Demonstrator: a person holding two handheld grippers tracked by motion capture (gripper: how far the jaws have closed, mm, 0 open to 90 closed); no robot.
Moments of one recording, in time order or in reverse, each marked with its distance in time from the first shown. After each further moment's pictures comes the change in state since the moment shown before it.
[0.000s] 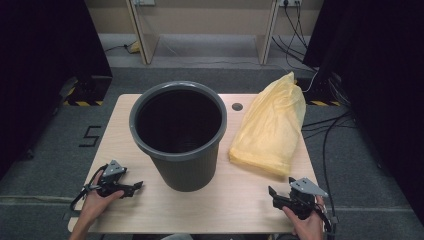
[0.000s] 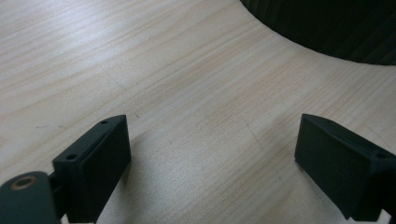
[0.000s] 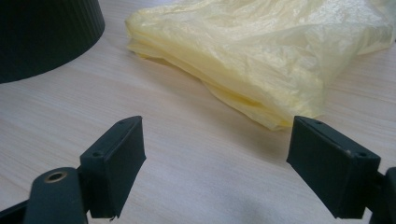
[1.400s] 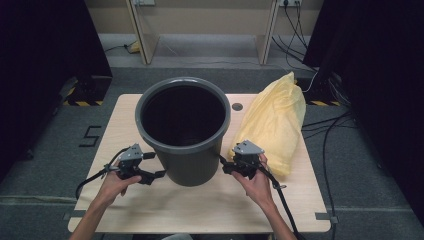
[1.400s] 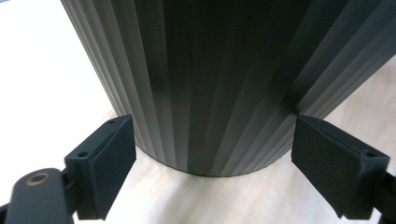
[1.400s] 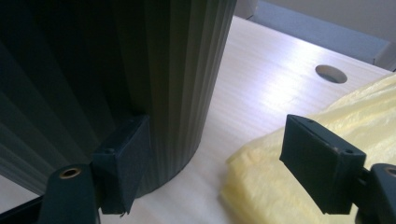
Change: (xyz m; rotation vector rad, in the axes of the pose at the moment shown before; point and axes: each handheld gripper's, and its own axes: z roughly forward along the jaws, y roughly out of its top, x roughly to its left) left arm -0.030 0.085 0.017 -0.154 -0.285 0.144; right arm 0.092 0.111 0.097 -0.045 0.142 -0.201
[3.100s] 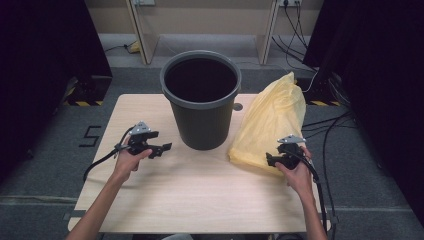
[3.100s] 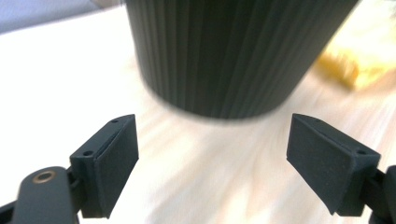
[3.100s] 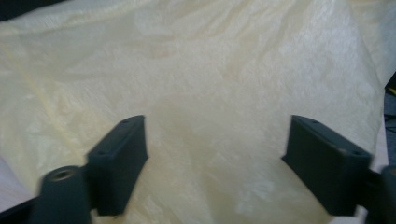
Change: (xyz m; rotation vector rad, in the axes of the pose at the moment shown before) left arm 0.049 0.021 0.035 -0.036 0.150 -0.128; right arm -0.129 -0.054 -0.022 0.271 -0.217 0.146
